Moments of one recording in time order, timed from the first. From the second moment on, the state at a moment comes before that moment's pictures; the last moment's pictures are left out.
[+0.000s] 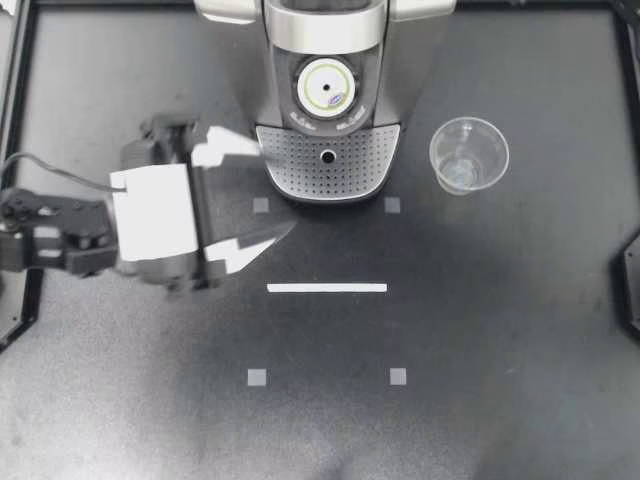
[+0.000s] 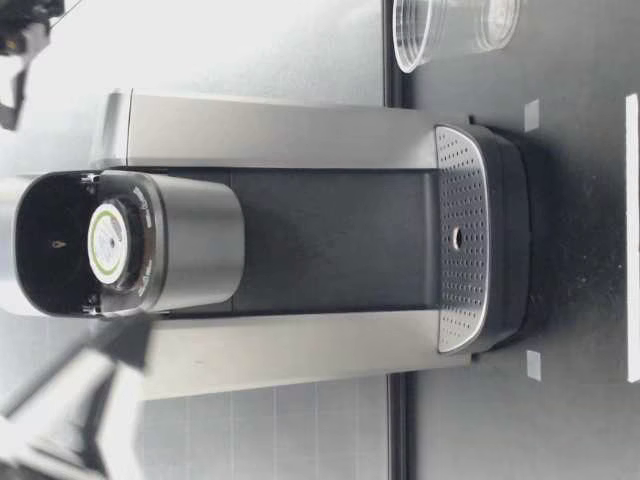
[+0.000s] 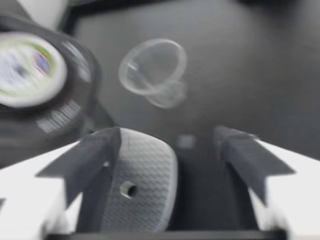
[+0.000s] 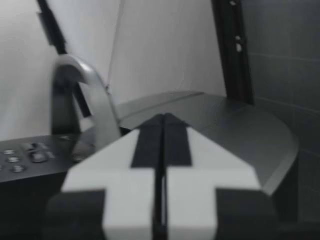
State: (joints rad) left arm -0.13 -0.35 0.69 1.19 0.40 -1.01; right arm -0.66 -0.34 0.63 -0.01 -0.37 0.23
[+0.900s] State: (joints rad) left arm -0.13 -0.37 0.79 1.19 0.27 -1.12; right arm -0.59 -0.16 0.46 -0.03 -0.33 0.26
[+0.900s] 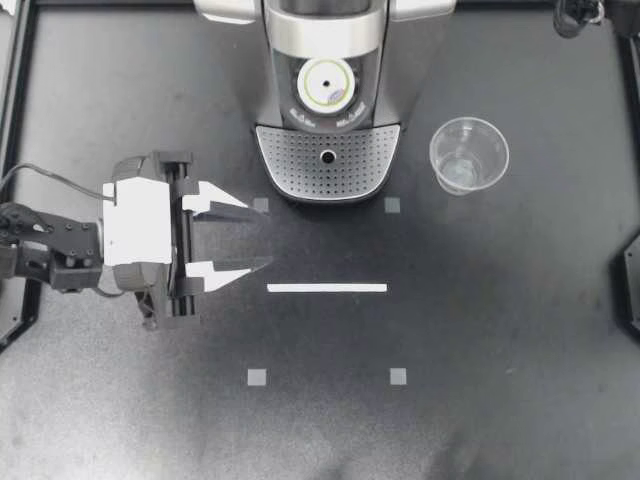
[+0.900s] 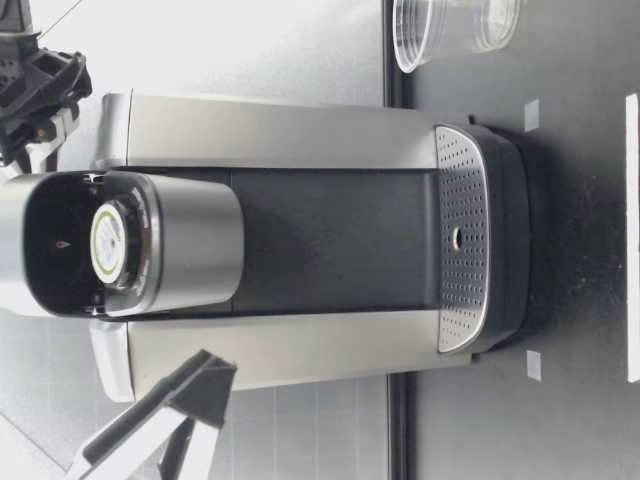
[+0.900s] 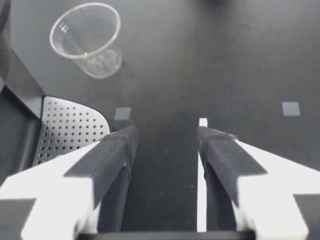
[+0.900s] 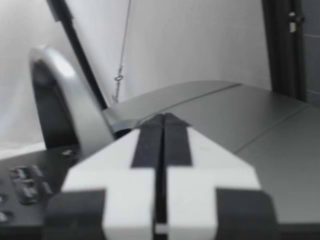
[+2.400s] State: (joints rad) left arm -0.13 -0.36 0.79 1.19 0.27 -1.13; right arm -0.45 -0.75 1.10 0.23 0.04 0.43
